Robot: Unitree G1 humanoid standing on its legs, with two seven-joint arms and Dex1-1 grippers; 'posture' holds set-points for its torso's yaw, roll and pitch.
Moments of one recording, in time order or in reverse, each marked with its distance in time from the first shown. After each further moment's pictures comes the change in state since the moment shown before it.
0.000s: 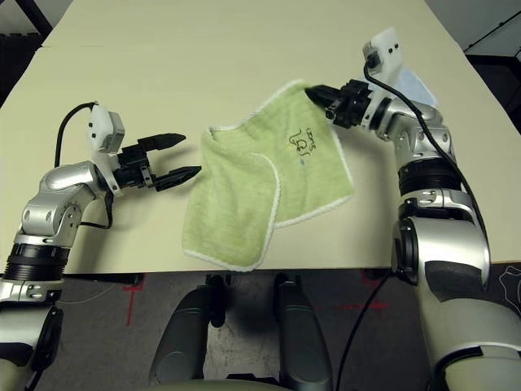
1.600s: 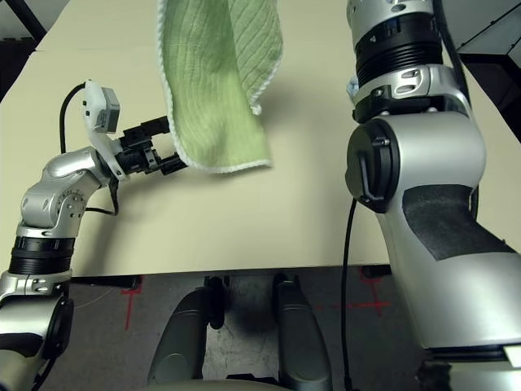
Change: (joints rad) left arm 0.031 0.085 0.010 -0.179 -0.126 0.309 -0.020; right arm -0.604 0.132 -0.055 0.222 0.069 -0.439 -0.173
